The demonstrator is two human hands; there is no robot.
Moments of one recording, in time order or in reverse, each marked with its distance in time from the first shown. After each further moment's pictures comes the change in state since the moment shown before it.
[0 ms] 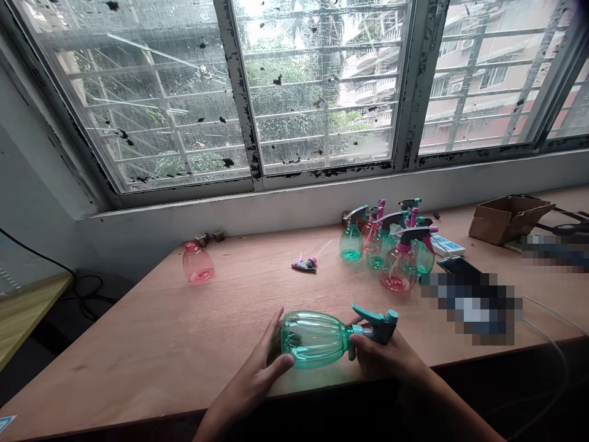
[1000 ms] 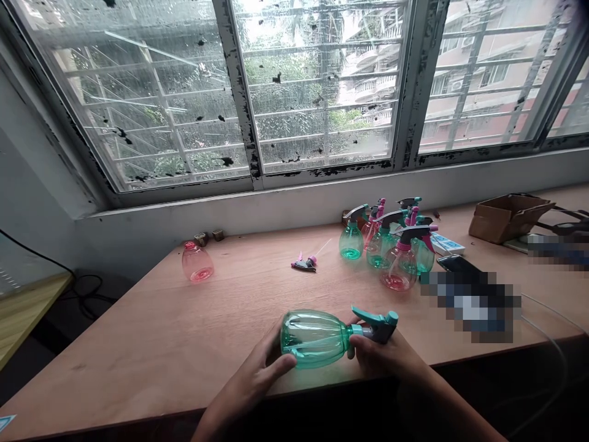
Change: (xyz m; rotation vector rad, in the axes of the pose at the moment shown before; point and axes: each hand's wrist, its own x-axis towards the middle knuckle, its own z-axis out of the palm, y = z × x) left_hand 0.001 0.003 -0.001 0.014 -0.023 -0.013; right_hand 0.000 -0.008 0.003 -0.030 0.026 0.018
